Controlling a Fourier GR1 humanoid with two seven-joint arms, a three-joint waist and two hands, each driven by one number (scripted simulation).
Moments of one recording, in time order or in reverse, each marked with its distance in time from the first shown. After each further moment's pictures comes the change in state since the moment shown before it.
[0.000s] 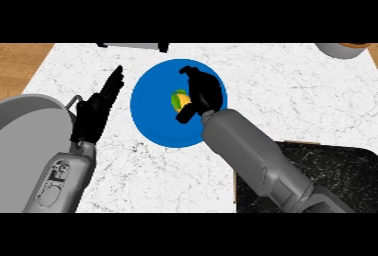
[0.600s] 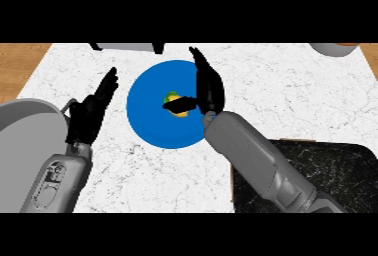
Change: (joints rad) left arm 0.015 0.007 0.030 0.018 0.008 -0.002 -0.024; right arm 0.050 0.000 -0.083 -0.071 -0.308 -0.267 -0.249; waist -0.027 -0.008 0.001
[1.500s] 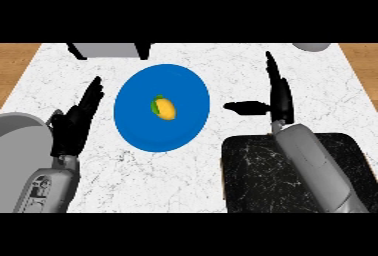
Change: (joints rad) left arm 0.098 0.012 0.047 -0.066 -0.011 -0.001 0.002; right arm 0.338 -0.234 -0.273 -0.235 -0.151 0.191 -0.290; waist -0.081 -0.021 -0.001
